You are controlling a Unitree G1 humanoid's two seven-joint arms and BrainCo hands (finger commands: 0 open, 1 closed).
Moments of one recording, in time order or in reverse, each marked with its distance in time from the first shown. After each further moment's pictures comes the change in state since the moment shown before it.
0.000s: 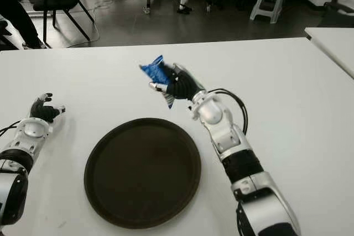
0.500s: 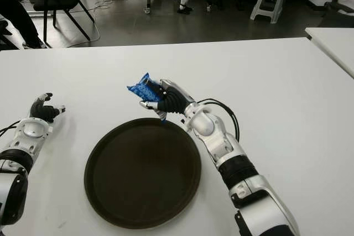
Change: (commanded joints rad) left arm 0.005 0.000 0.005 0.000 0.001 -0.009 0.005; right arm -0.015 -0.007 0.064 0.123 -0.040 -0.169 0.012
